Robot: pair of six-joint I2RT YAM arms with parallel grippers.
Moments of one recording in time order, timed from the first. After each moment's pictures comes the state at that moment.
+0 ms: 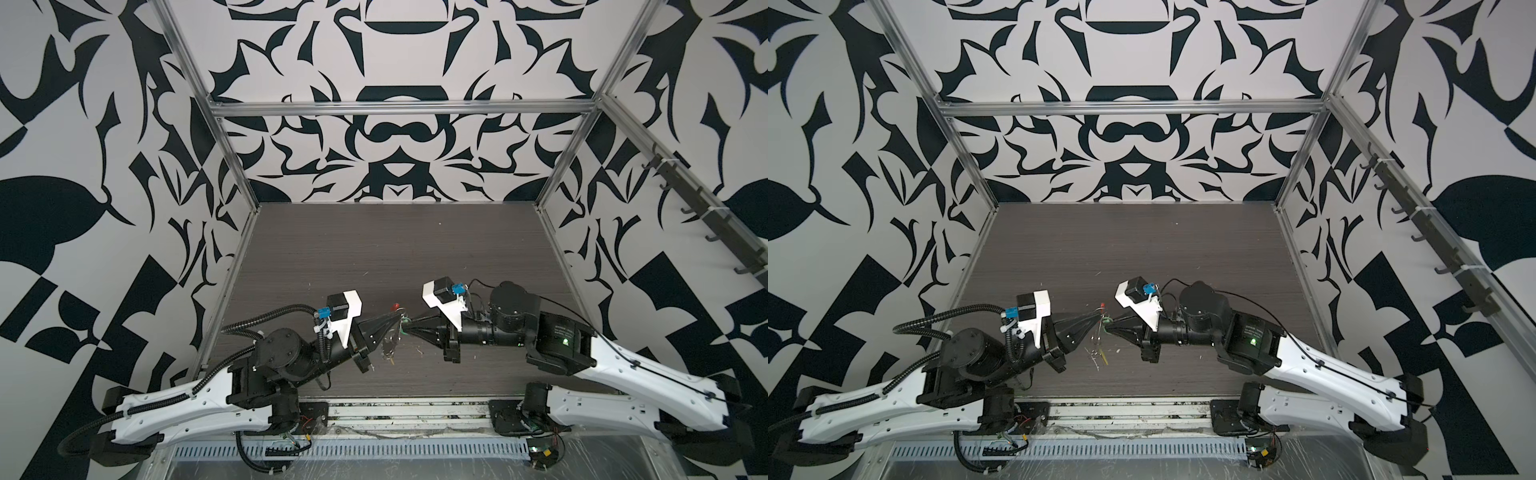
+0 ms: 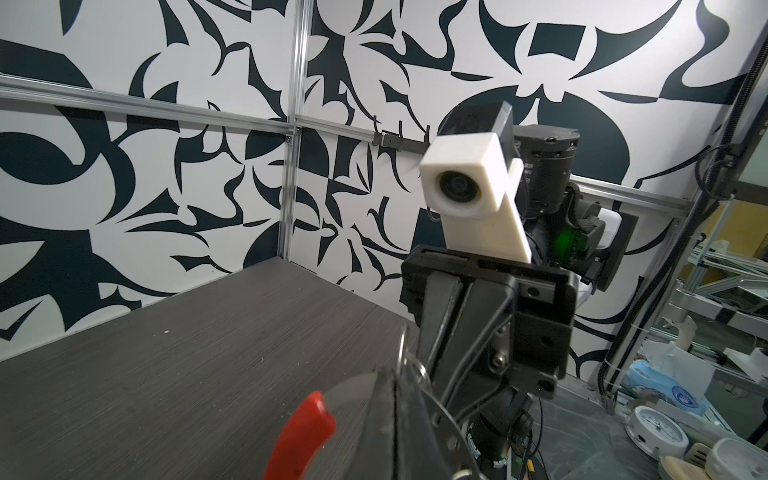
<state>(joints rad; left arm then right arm) -1.36 0.57 0.66 0.09 -0.20 -0.17 1.13 0.93 1.00 -0.31 -0.33 0.17</state>
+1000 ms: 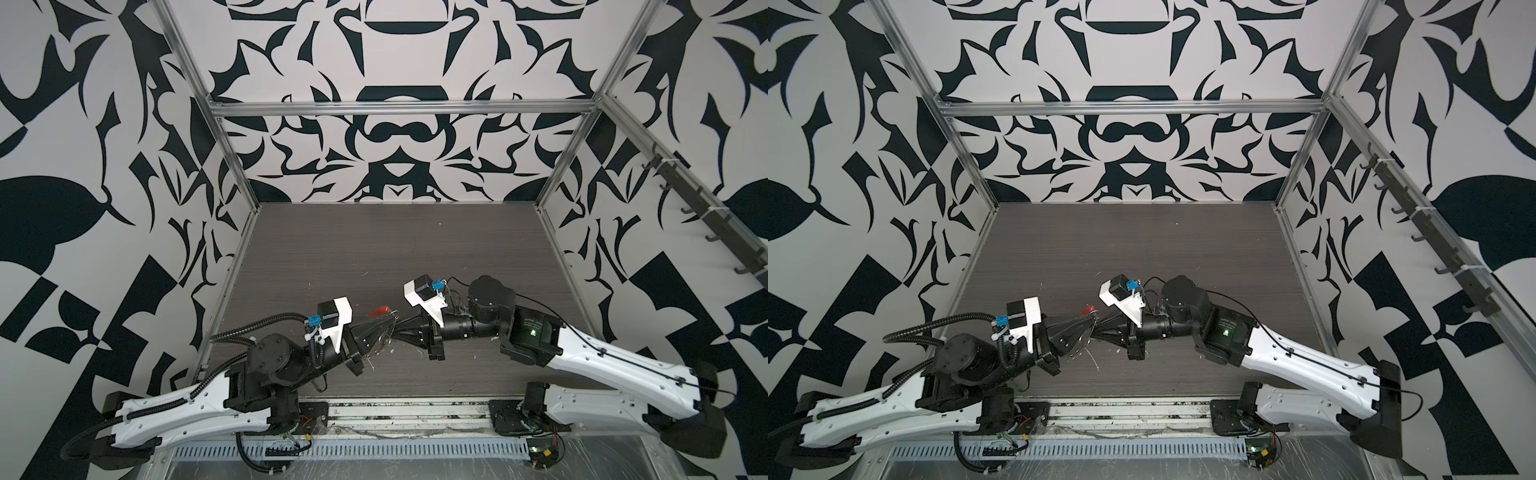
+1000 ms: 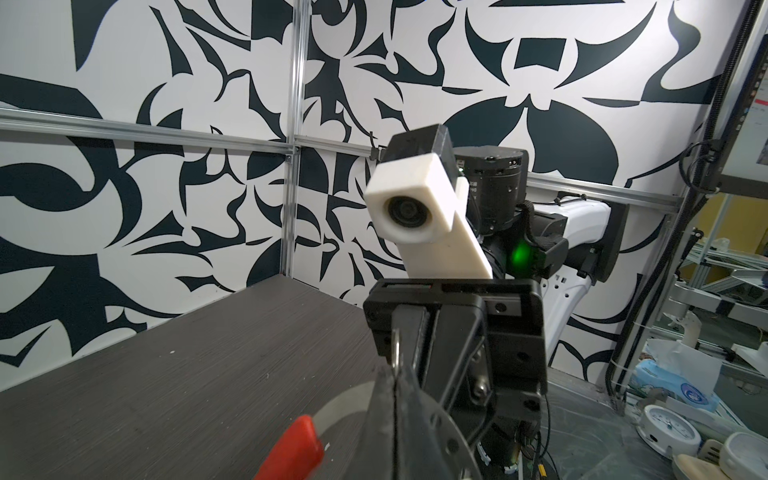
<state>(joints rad) -1.35 0.50 0.59 0.14 -0.17 -0.12 1.10 1.05 0.97 -0.11 -0.54 0.23</state>
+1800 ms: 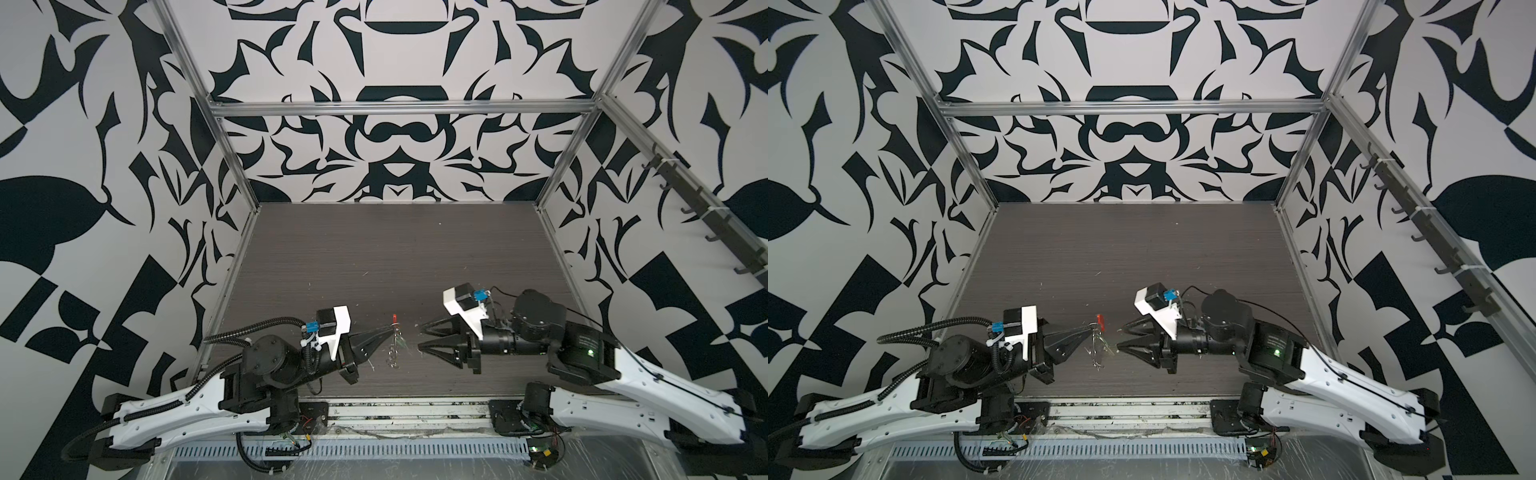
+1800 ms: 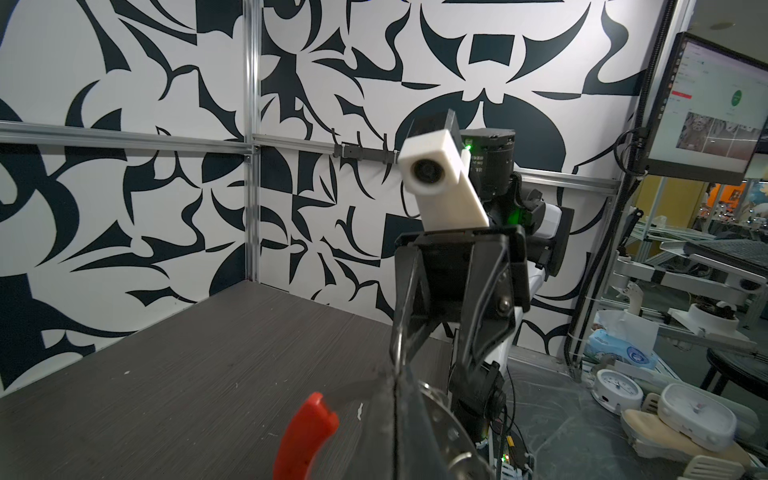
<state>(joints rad) -1.36 0.47 0.60 0.10 -0.05 -0.11 1.12 0.76 0.96 -0.36 -0.35 0.24</state>
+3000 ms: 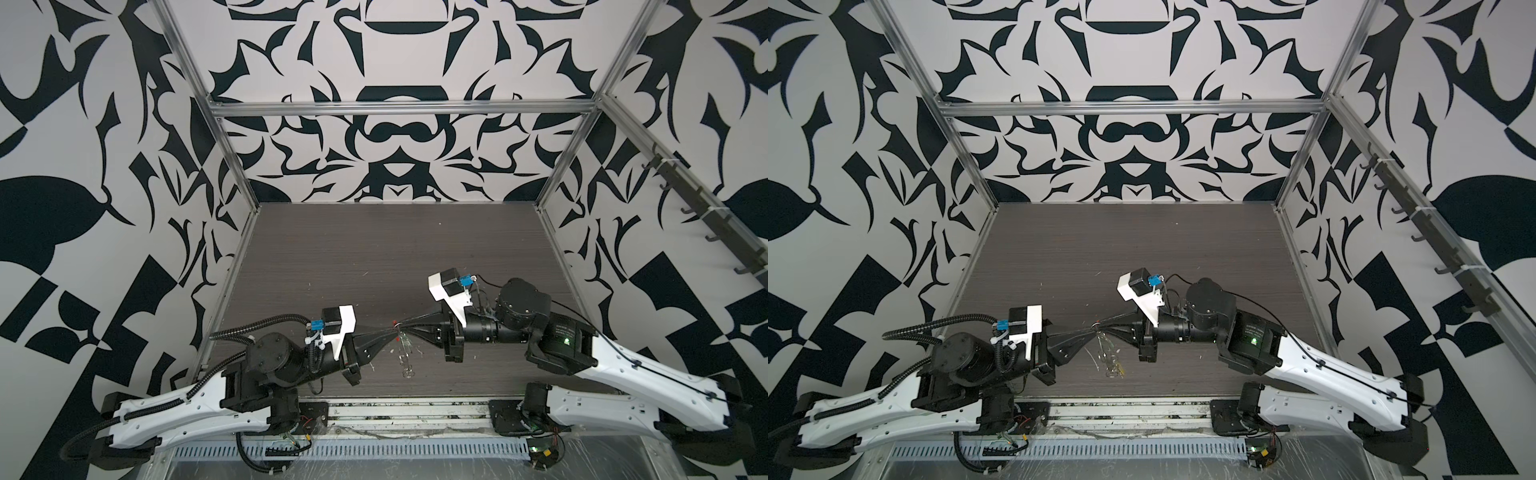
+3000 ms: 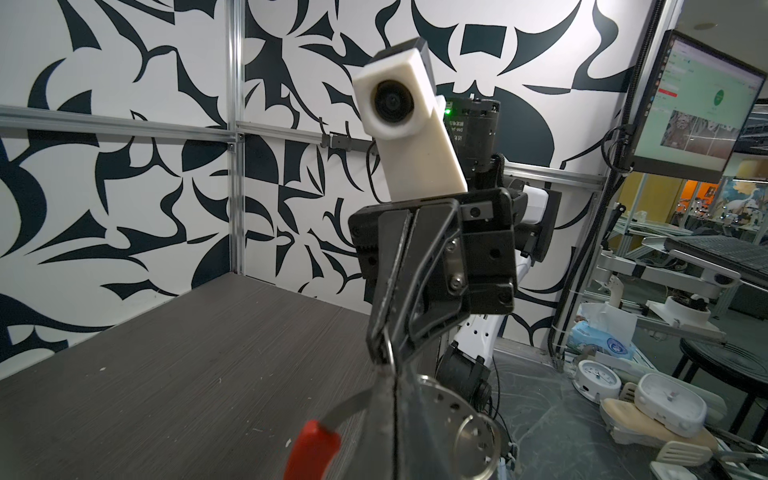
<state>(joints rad) -1.35 0.50 0.62 0.09 -0.02 -0.14 1.12 0.92 1.02 -0.19 -0.41 0.29</state>
